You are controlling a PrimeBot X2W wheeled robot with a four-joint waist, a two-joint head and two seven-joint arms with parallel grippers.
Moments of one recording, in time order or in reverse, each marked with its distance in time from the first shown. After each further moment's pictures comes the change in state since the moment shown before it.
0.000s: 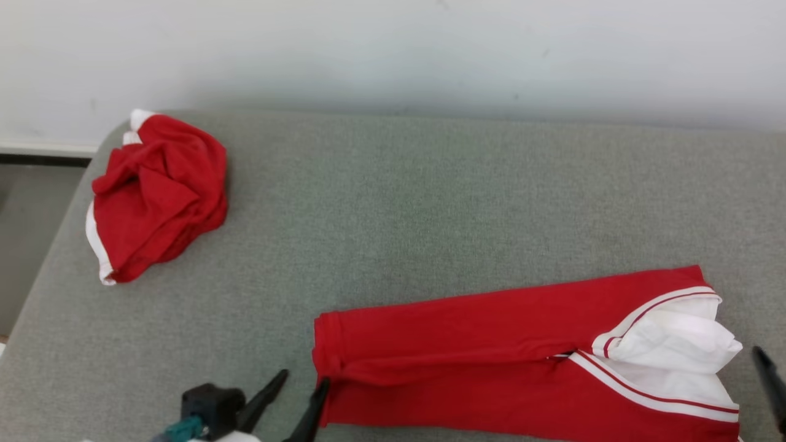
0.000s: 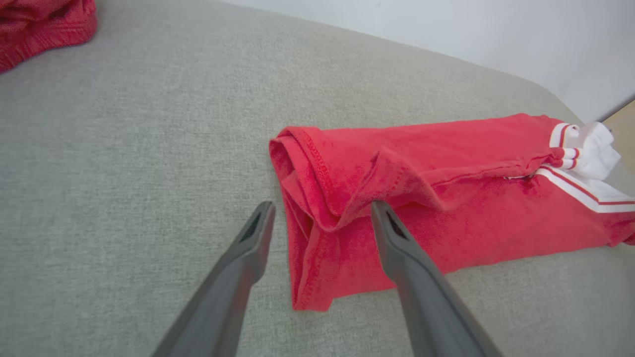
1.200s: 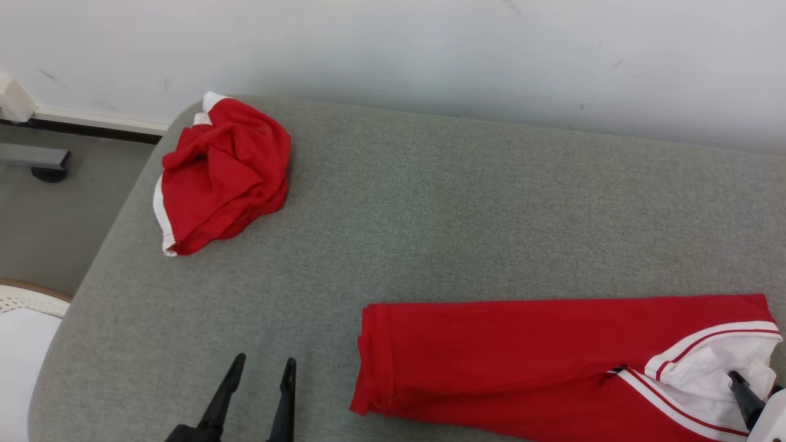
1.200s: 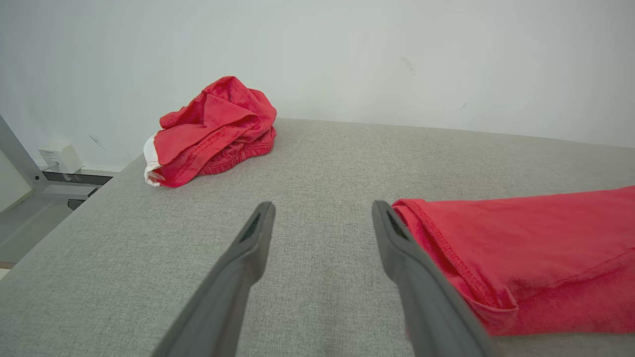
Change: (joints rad) left arm 0.297 -0.351 0.531 -0.020 0.646 -0.047 -0.067; right arm -0.194 0.132 -0.093 0.374 -0.155 0.000 0.104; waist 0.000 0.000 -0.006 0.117
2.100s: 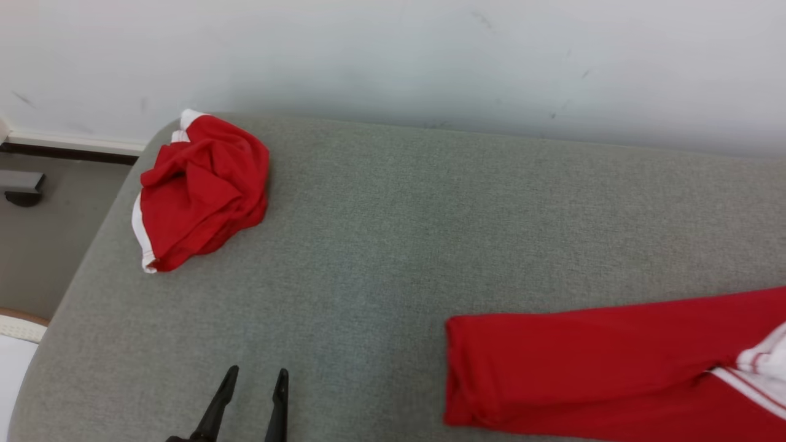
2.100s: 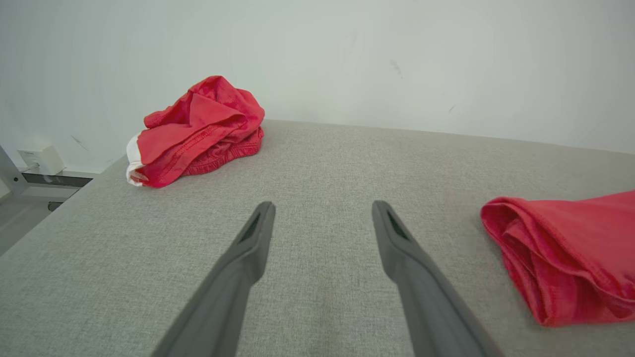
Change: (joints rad) left arm 0.046 -0.141 0.176 0.044 0.124 -0.163 0.000; right arm -0.059 -0.179 -0.094 0.084 0.224 0.000 -0.034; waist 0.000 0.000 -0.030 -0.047
